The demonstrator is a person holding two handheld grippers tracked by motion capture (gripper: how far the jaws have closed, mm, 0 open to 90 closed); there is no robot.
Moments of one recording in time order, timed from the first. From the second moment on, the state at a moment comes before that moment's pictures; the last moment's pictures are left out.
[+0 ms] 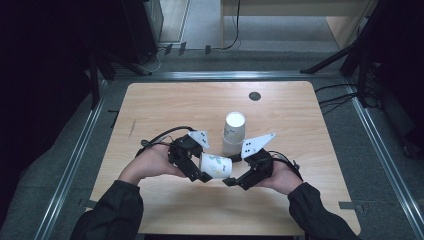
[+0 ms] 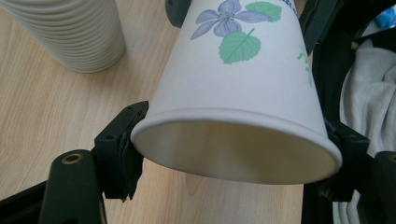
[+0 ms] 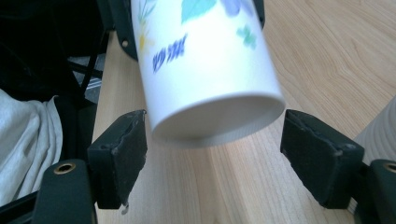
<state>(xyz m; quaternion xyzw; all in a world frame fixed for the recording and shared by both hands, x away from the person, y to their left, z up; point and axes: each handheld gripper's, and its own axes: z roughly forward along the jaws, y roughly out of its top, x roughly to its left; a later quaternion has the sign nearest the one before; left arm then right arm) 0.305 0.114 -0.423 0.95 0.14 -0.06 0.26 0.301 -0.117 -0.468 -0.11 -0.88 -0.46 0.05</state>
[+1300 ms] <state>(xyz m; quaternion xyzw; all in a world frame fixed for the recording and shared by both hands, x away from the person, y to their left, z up) 0.308 0.089 -0.438 0.97 0.10 -0.04 0.20 0.297 -0.100 -0.484 -0.08 -0.90 -0.42 0.04</state>
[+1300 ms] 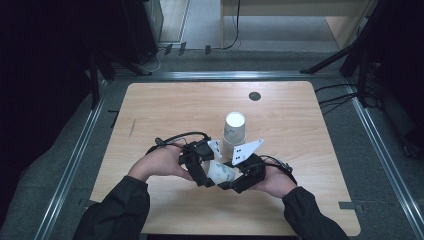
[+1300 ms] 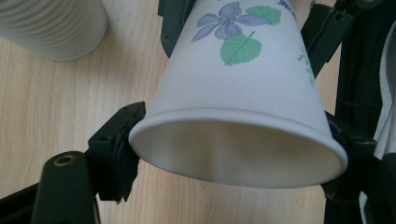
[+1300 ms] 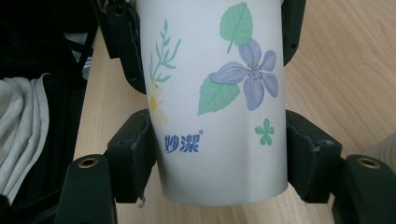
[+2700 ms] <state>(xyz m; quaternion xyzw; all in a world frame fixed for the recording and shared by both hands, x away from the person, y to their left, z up) 0.293 0.137 -0.439 0.90 0.19 -0.04 0.39 0.305 -0.125 -0.461 -0.10 -0.86 -0.50 0.05</state>
